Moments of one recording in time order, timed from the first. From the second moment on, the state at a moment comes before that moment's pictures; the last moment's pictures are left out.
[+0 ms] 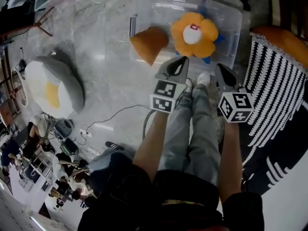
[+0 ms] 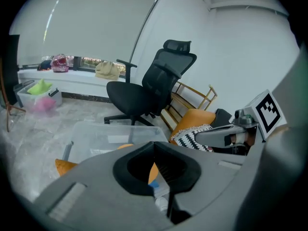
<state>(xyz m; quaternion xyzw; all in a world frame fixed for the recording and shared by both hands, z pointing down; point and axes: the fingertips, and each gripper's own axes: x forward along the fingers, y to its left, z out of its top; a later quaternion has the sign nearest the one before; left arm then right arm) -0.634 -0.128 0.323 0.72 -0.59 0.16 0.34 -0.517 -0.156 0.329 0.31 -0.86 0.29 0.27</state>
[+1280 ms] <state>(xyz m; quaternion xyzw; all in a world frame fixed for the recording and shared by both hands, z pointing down) -0.412 -0.234 0.008 0.83 -0.54 0.08 0.12 -0.271 -0.238 -0.005 0.55 -0.82 0.15 0.06</state>
